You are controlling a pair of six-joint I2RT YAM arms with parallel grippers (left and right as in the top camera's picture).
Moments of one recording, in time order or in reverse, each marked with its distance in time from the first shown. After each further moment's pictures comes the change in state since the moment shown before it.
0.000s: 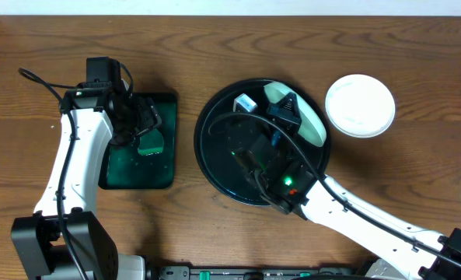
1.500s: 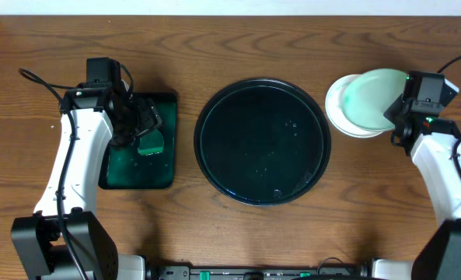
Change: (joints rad) left arm 0.000 0.000 0.000 -0.008 0.003 0.000; right arm -1.060 0.060 -0.003 -0.324 -0.836 1.467
